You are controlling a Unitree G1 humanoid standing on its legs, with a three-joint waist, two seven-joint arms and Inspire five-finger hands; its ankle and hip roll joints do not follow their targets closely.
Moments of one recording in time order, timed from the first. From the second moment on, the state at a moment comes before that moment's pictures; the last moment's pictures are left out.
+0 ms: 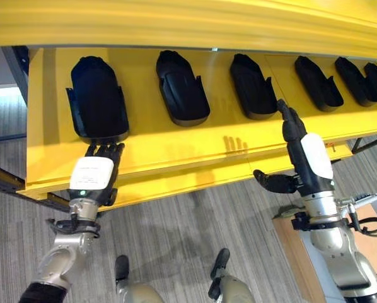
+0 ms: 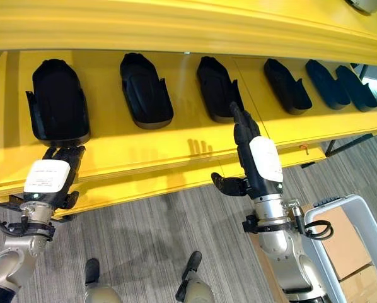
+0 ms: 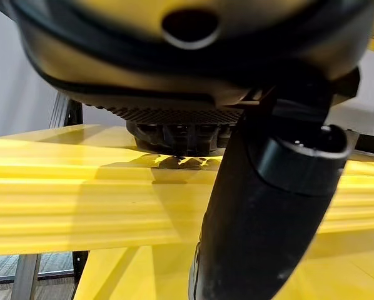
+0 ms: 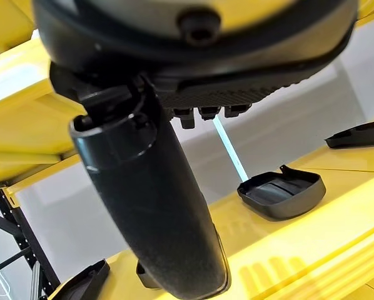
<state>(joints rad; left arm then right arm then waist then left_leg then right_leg) 0.01 0.76 -0.08 0.07 0.91 0.09 0.30 0.03 -0.54 0.07 -0.35 -0.43 -0.10 -0.25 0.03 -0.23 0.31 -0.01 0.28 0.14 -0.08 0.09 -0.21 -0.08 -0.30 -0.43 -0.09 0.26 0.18</state>
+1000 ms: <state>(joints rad) -0.03 0.77 -0.07 0.12 0.91 0.13 0.35 0.02 -0.54 0.11 -0.35 -0.43 -0.10 -0.25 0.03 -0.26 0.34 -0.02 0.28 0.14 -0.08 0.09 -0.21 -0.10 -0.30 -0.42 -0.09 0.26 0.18</state>
